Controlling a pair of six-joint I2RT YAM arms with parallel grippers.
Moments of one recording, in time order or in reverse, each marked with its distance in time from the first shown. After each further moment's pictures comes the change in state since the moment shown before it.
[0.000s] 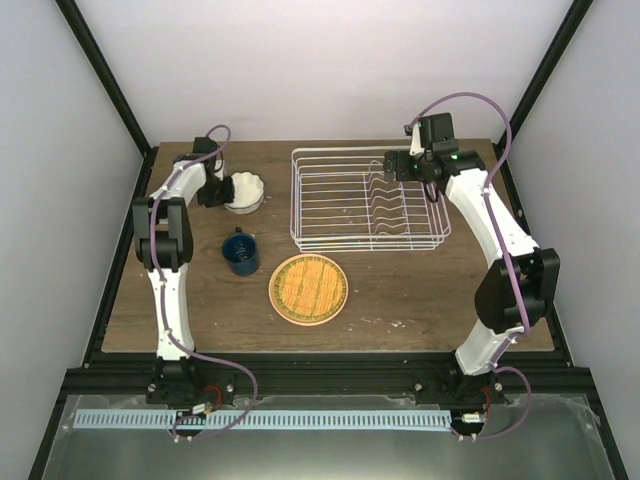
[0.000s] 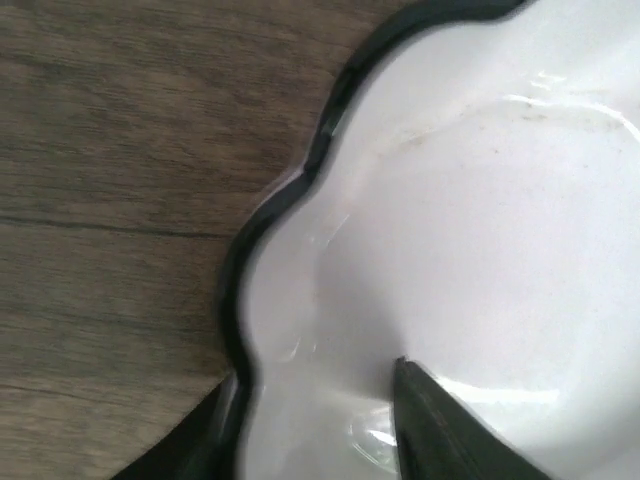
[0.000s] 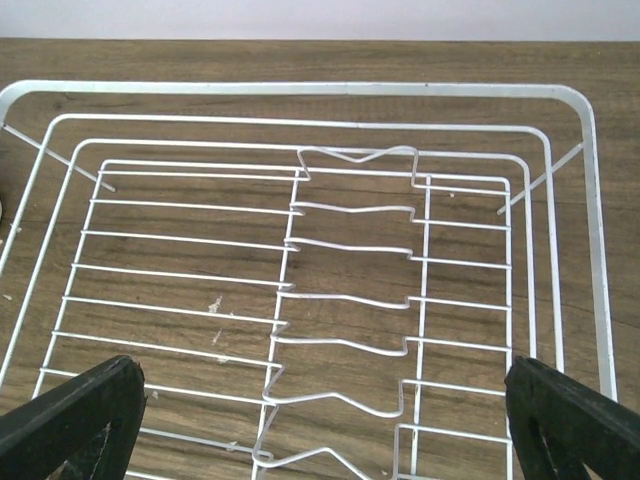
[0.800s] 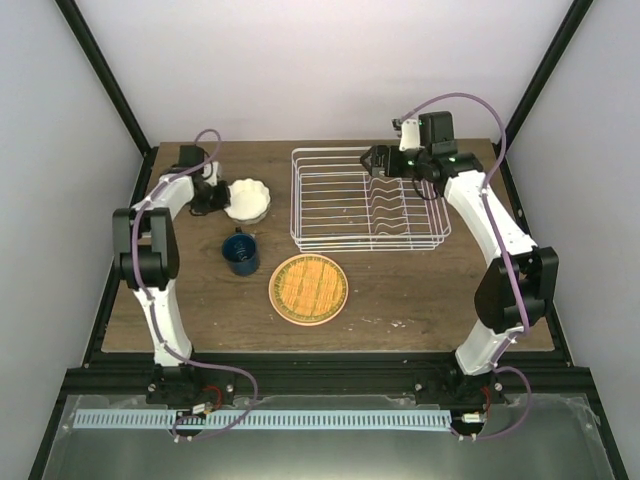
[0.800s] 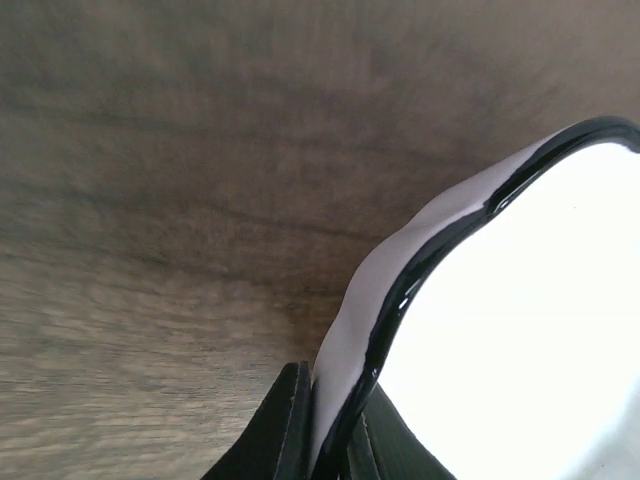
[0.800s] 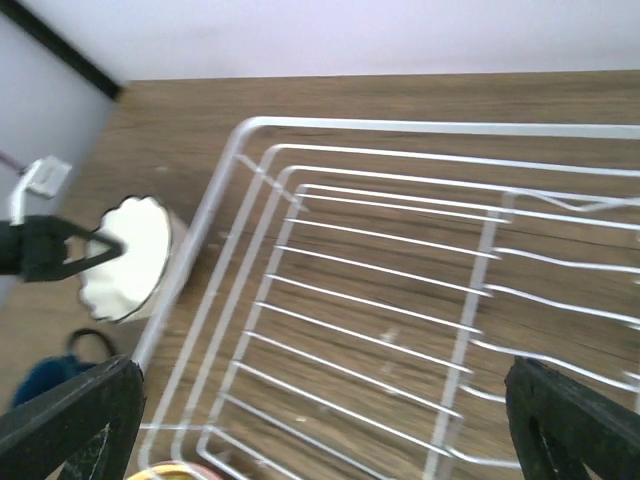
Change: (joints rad) left arm 0.021 -0.227 -0.332 0.184 0.179 -0.015; right arm 0.000 0.000 -0.030 0.126 -0.299 0.060
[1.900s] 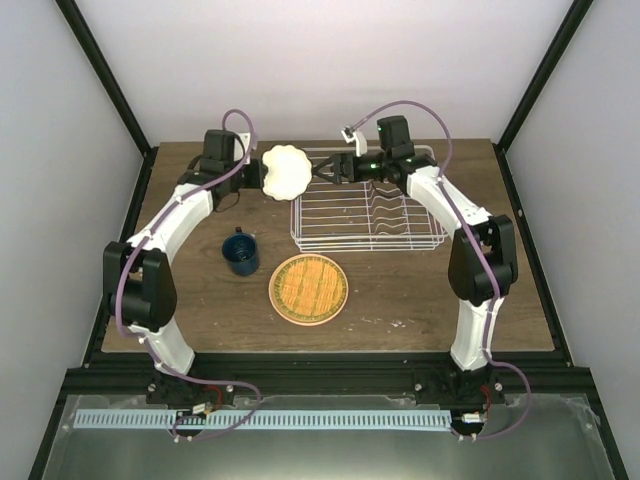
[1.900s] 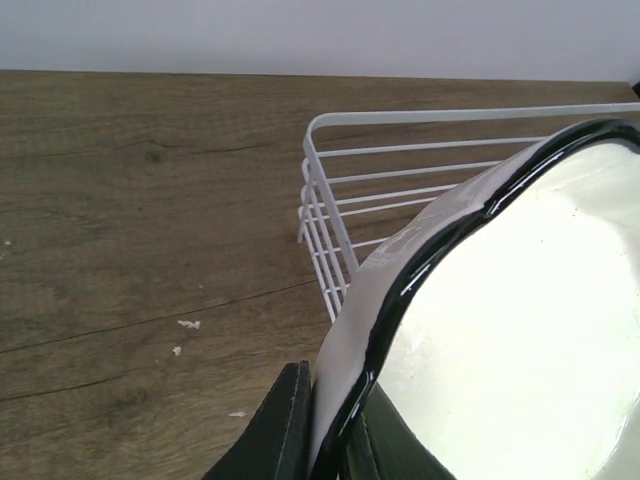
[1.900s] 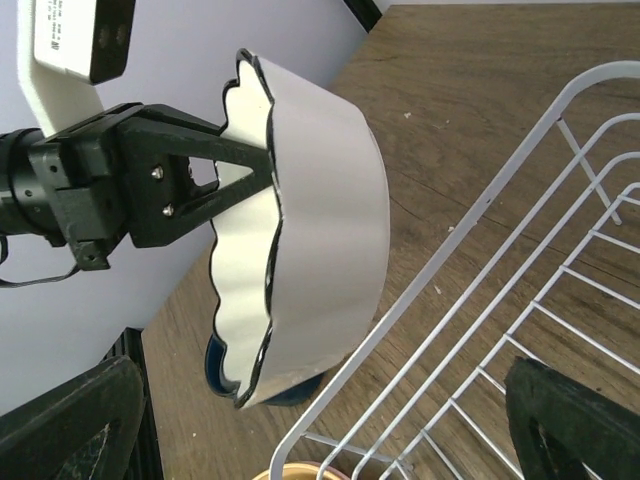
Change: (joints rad) left arm -0.250 -0.379 -0.158 0.314 -0.016 -0.043; right arm 0.124 0.242 0.079 0.255 -0.520 0.065
